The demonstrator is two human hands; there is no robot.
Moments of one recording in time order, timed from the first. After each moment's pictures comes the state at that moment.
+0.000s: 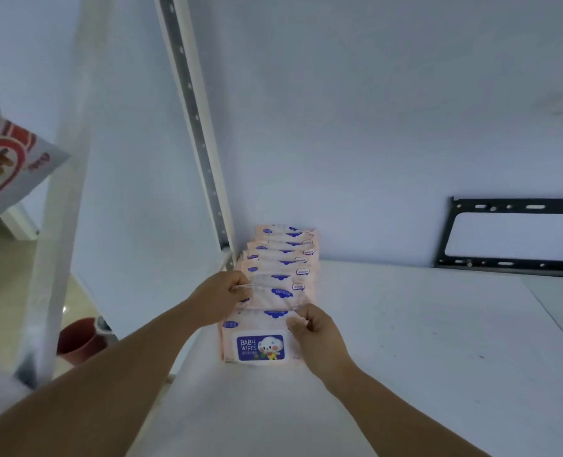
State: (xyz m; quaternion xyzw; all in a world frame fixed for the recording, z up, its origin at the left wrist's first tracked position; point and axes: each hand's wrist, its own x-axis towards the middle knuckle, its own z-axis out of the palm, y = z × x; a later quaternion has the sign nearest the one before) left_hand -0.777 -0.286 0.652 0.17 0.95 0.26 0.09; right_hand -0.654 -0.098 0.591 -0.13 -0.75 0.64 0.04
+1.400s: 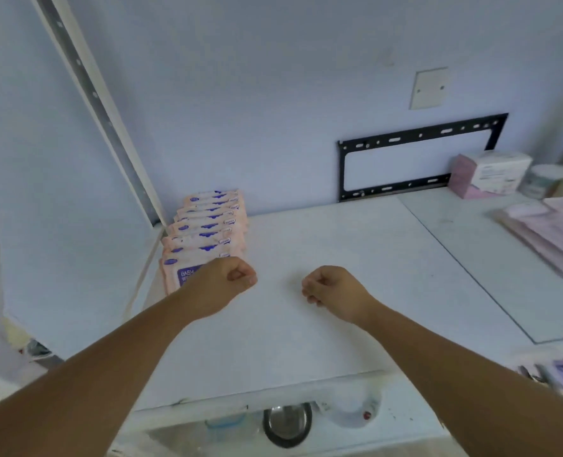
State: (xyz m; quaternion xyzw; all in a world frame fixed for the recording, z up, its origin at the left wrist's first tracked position) left_hand -0.628 -0.229 0.654 0.31 0.87 0.35 0.16; right_hand -0.496 -0.010 0.603 -0.19 -0.80 0.56 0.06
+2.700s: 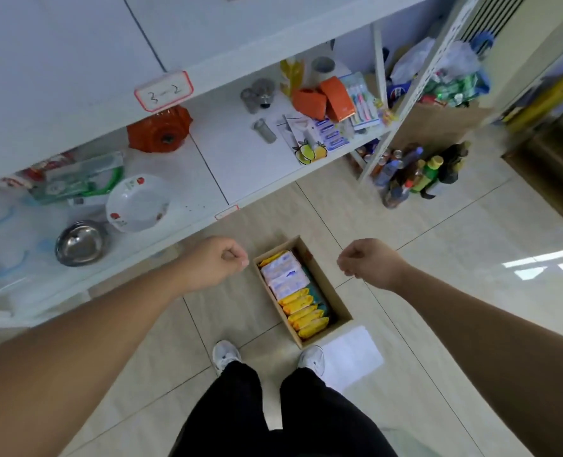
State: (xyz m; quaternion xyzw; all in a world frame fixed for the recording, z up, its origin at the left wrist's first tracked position) left_hand -0.140 -0.011 0.438 0.38 0.79 0.16 0.45; right_hand 0.125 0.179 0.409 -0.50 -0.71 0.49 -0.11
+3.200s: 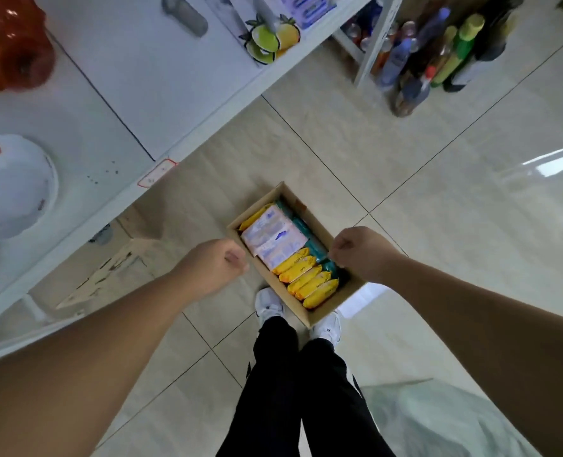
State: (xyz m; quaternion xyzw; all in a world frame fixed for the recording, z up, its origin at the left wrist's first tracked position) left_hand -0.127 0.064 0.173 0.39 0.78 0.02 0.49; right_hand 0.122 0.202 0.163 -0.55 -0.64 0.50 -0.19
